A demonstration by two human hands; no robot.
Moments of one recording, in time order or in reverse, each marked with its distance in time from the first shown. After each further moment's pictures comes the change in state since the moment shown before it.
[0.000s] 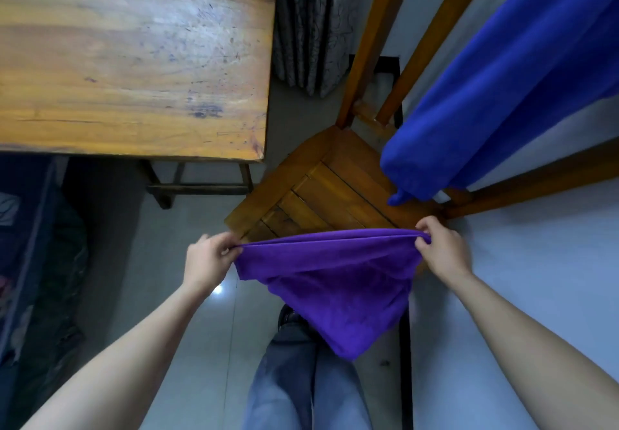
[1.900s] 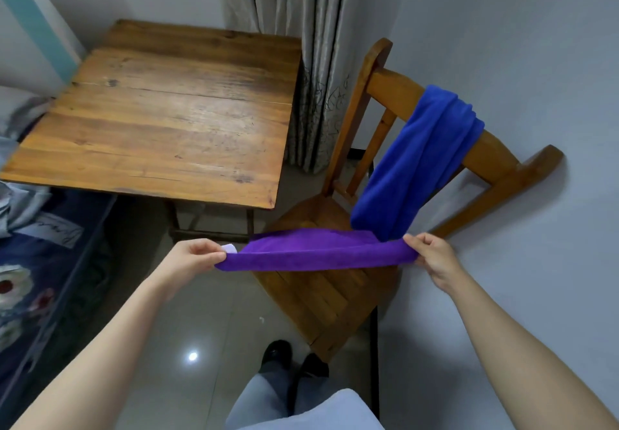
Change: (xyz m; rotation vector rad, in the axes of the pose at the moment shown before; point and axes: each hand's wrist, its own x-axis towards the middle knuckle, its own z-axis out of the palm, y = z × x) left_hand -0.115 0.079 -0.197 -0.710 -0.119 -0.112; right_hand -0.101 -0.014 -0.182 1.033 -0.126 0.082
